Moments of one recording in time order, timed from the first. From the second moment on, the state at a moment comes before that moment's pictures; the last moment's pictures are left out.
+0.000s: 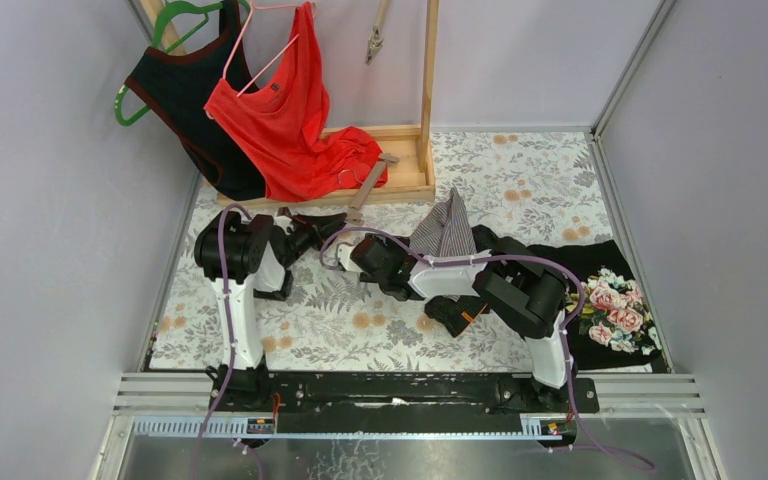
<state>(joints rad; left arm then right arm) -0.07 2.15 0.53 1.56 0.54 -1.84 1.01 1.99 1.16 -0.04 0.58 -0.68</state>
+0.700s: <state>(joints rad) -0.06 2.15 0.54 1.56 0.55 -1.84 1.01 1.91 1.07 0.01 0.51 -0.56</state>
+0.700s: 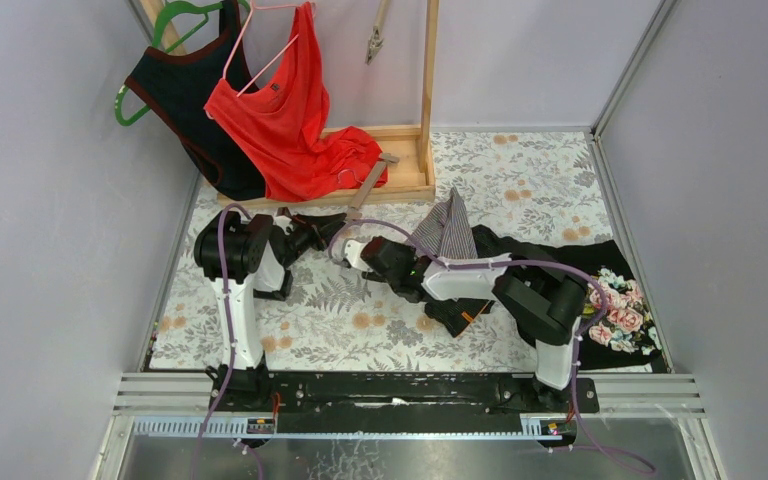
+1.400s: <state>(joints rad) -0.06 2.15 0.54 1.56 0.56 -1.84 0.94 1.79 1.03 -0.07 0.26 -0.41</state>
